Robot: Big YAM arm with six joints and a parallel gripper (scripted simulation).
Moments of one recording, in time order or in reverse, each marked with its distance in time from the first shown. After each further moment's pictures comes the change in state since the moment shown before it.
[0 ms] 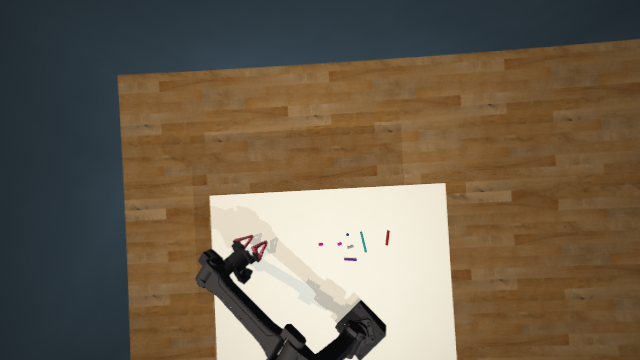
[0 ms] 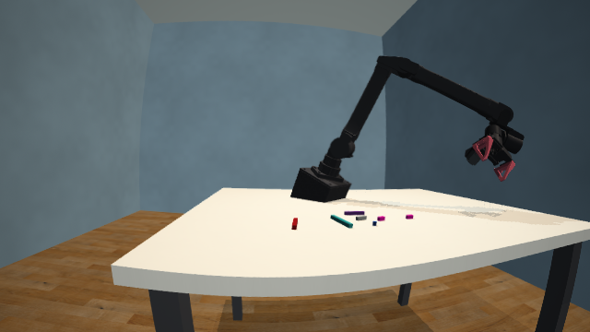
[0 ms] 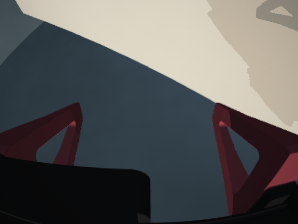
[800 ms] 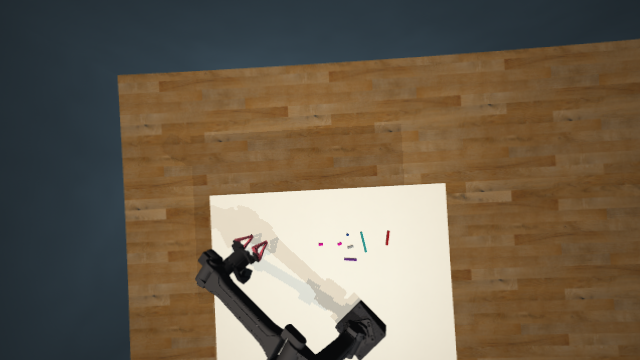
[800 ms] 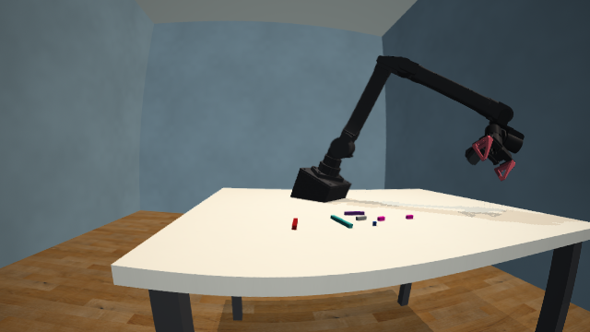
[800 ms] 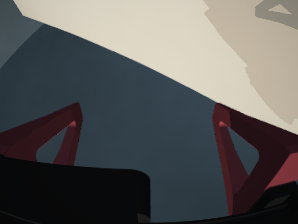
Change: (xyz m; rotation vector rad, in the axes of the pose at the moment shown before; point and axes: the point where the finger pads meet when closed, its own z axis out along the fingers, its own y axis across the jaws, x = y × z) arm 0.000 0.001 0.000 0.003 -0.006 0.014
